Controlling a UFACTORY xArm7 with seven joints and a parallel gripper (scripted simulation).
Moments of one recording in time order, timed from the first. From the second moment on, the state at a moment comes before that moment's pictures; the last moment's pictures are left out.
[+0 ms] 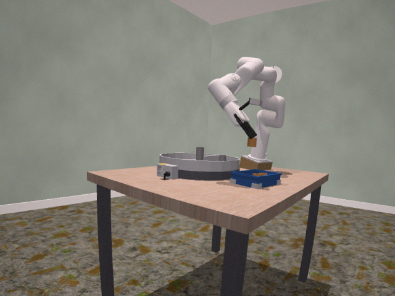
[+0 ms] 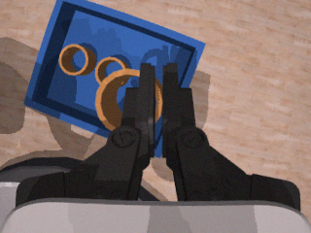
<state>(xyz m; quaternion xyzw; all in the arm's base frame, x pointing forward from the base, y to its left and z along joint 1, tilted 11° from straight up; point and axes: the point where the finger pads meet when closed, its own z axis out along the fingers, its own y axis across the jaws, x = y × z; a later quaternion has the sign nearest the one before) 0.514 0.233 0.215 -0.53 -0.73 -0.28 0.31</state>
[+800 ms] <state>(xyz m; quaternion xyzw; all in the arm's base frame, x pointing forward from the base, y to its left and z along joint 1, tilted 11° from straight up) 0.515 0.238 0.191 -0.53 -0.73 -0.28 0.31</state>
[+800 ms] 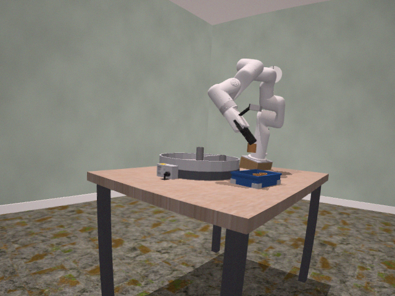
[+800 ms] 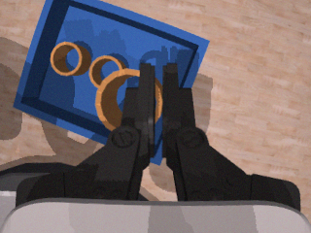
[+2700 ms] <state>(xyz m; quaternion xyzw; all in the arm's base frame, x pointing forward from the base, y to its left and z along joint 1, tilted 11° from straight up) 0.518 0.258 0.090 -0.53 -0.73 -0.28 0.31</state>
